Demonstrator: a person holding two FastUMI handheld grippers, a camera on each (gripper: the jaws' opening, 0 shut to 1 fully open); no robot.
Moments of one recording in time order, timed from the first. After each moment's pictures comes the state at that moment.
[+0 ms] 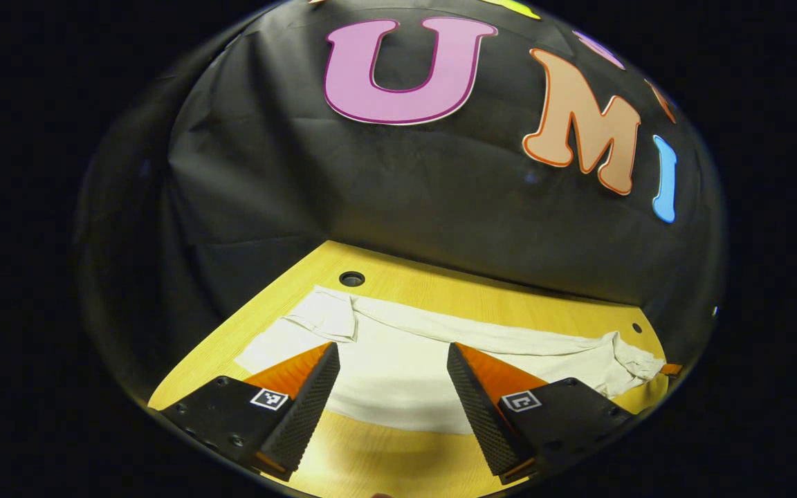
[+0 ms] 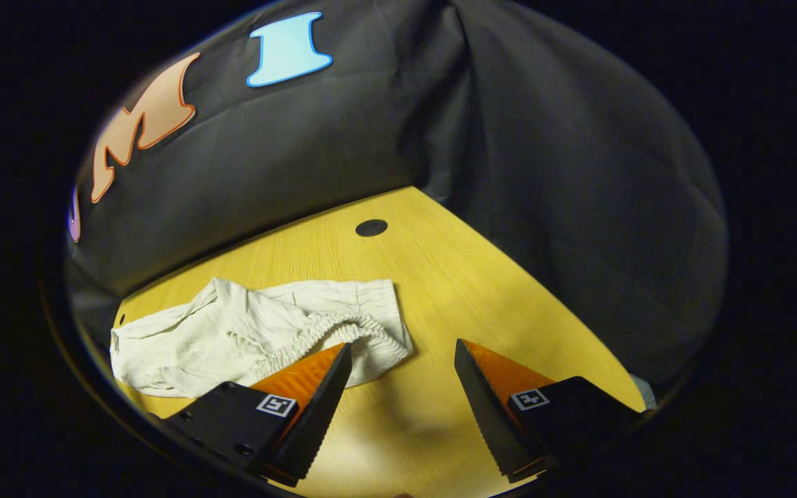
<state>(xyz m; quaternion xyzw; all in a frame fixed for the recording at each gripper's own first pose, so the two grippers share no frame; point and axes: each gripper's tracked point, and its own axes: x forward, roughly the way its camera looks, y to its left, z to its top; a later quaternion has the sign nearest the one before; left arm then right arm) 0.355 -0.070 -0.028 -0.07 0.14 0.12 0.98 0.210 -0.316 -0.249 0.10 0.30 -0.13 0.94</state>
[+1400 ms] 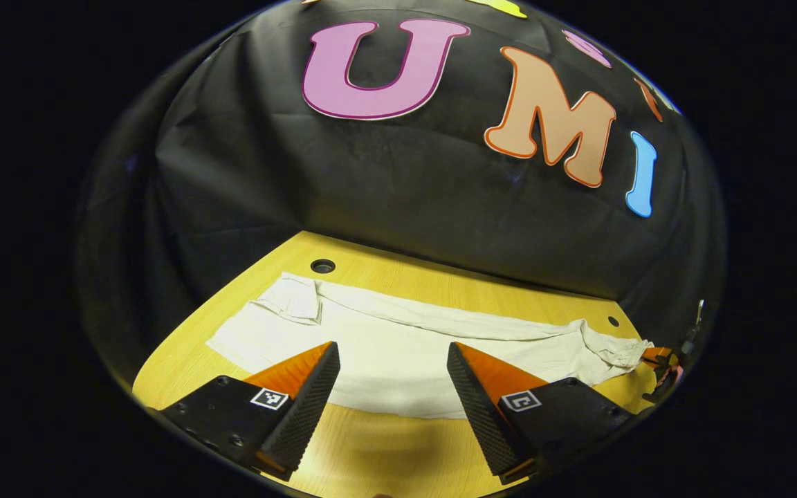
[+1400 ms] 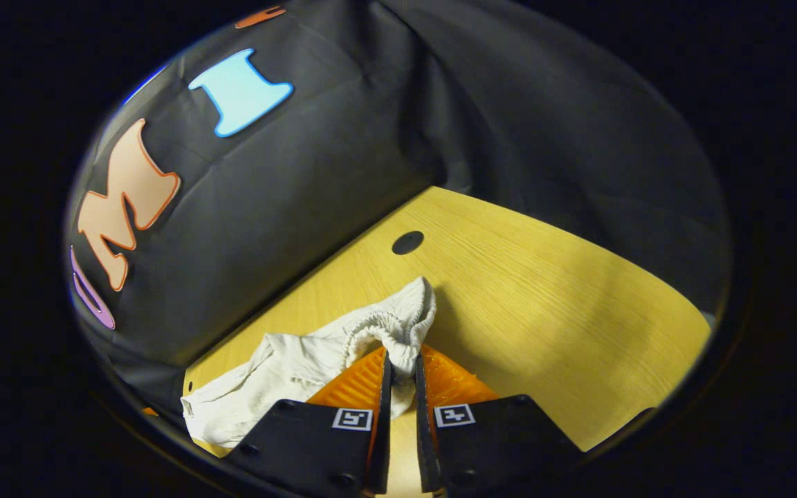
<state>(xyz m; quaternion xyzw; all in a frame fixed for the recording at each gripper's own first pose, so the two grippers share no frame) 0.354 -0.096 -0.025 -0.08 0.15 0.06 0.98 0.233 -0.282 -0.212 0.25 0.25 -0.09 0.93</state>
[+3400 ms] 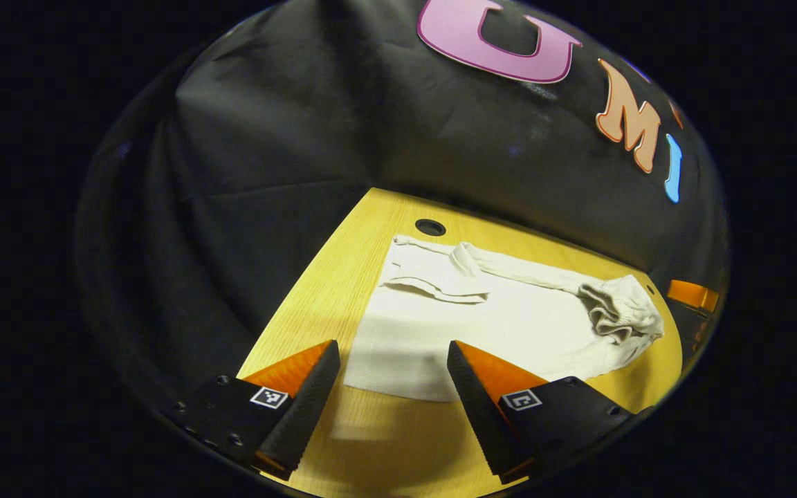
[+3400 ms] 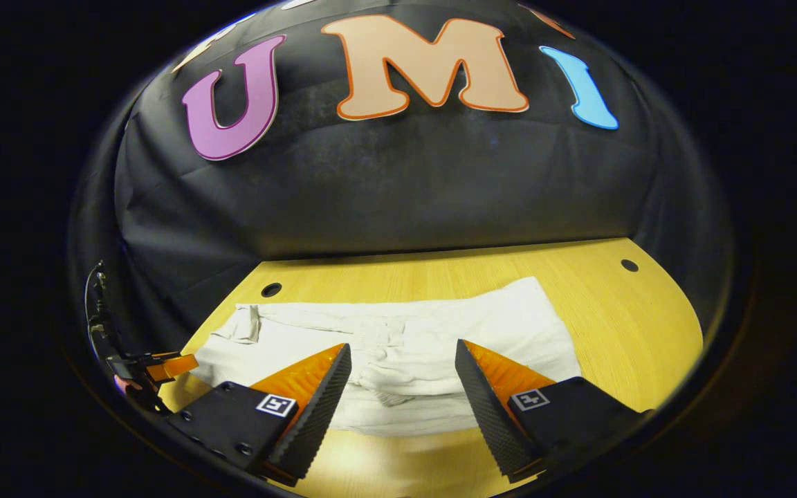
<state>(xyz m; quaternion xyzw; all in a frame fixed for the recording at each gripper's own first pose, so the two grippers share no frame) 0.363 0.137 -0.120 -0.08 0.22 0.04 0.97 0.171 0.151 -0.171 0.02 0.25 0.08 0.97</state>
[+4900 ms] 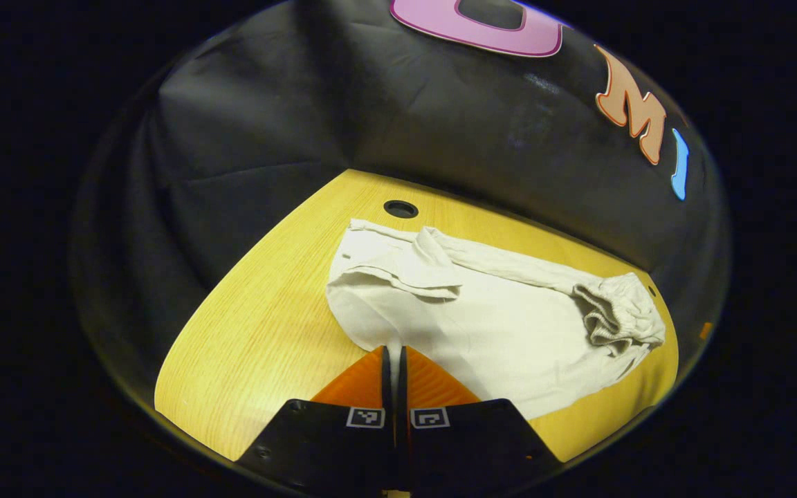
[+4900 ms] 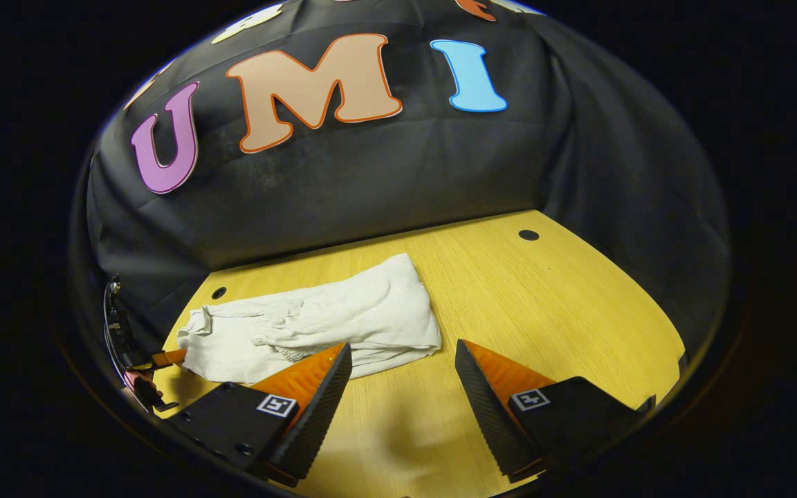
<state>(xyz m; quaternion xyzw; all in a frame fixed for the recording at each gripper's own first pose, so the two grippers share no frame) 0.394 0.070 -0.128 -0.10 0.24 0.04 0.96 0.098 -0.011 -0.149 0.05 0.26 -0.03 0.96</state>
